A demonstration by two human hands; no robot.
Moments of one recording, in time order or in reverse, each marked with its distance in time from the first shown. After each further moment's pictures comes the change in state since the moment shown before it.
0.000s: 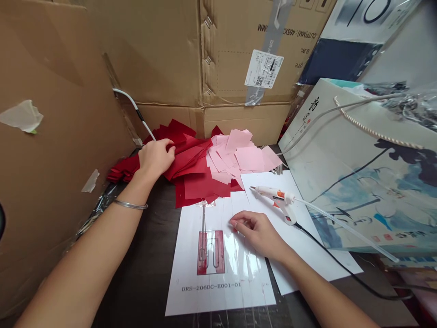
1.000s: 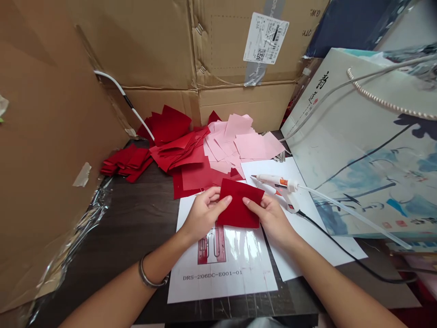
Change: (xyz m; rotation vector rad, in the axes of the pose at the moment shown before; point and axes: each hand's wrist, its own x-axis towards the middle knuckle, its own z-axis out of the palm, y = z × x) left_hand -0.174 0.095 0.004 -1.373 -0.664 -0.154; right_hand 0.002 0.001 -0.005 0.691 0.110 0.071
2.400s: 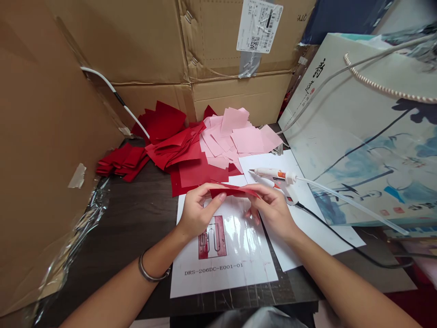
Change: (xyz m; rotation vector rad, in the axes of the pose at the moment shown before) left_hand -0.001 -0.002 -0.006 0.130 0.043 0.388; right_hand -0.006 -0.007 -0.003 -0.276 0.030 -0.220
